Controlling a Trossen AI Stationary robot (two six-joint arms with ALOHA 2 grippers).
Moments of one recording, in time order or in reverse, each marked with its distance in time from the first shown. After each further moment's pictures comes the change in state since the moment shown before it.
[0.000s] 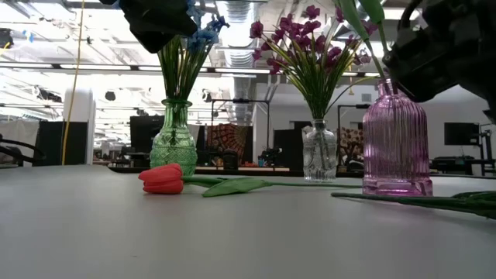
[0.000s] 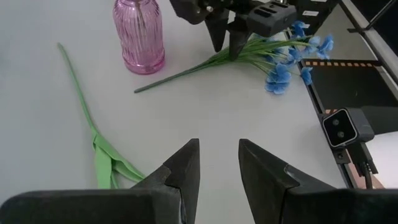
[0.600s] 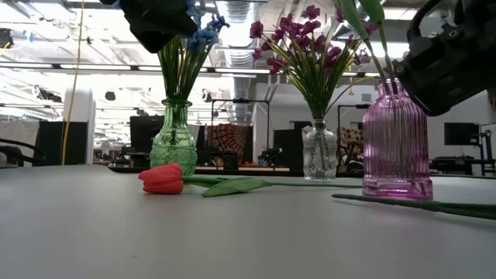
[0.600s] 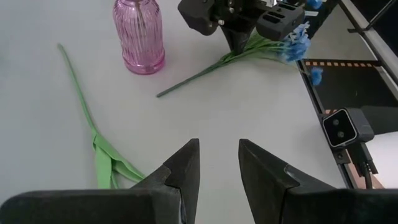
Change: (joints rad) left arm 0.000 0.000 0.000 0.000 0.000 0.000; right arm 0.001 0.031 0.000 0.035 -0.140 -0.037
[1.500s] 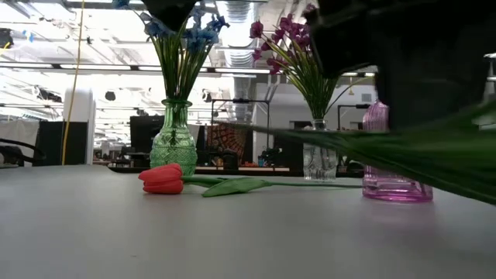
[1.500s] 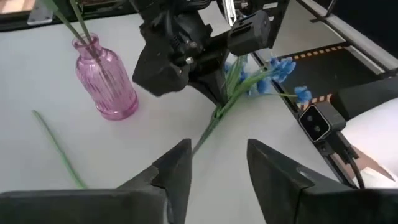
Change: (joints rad) left arm 0.000 0.000 0.000 0.108 0.085 0.248; right arm -0.121 0.002 0.000 0.337 -0.008 -0.394
